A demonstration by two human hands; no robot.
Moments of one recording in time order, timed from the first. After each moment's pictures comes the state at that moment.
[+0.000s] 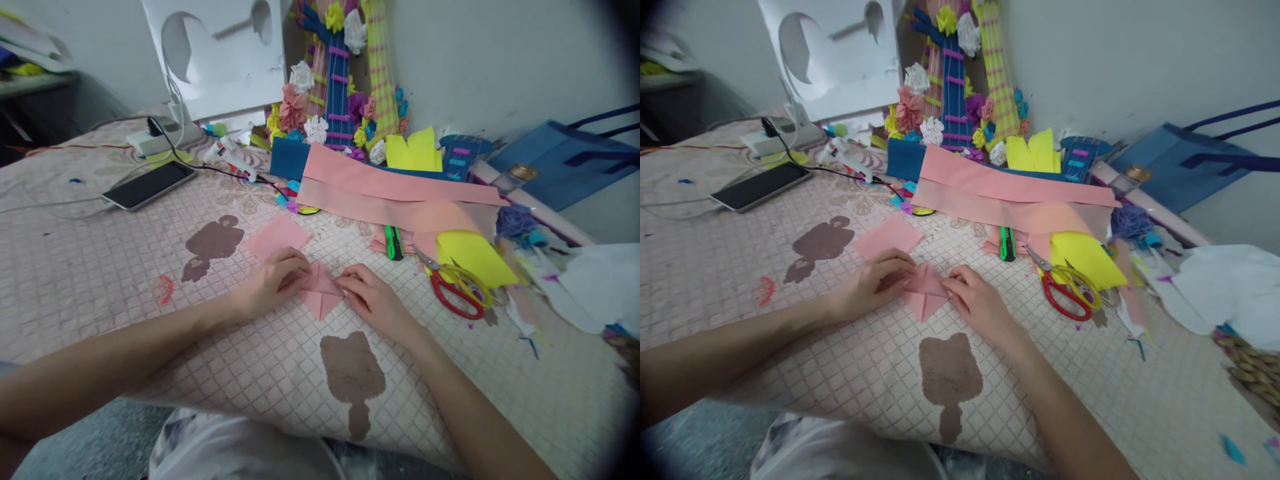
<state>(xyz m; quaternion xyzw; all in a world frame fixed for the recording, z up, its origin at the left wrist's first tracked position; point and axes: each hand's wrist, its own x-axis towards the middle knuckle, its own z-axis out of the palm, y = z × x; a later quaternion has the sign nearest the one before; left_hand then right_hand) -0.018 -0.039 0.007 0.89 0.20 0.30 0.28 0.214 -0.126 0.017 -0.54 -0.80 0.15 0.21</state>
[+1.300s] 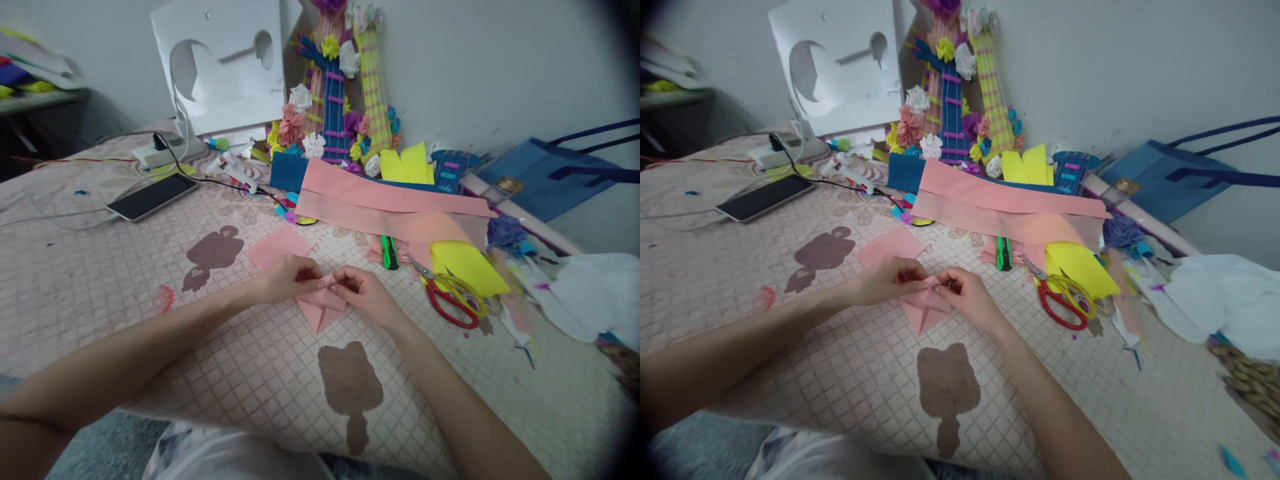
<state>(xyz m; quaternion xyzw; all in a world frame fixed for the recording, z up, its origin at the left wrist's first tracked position) 0.010 -0.018 0.024 0.83 0.27 0.17 0.46 0.203 -0.095 0.017 -0.54 -0.64 0.41 0.36</state>
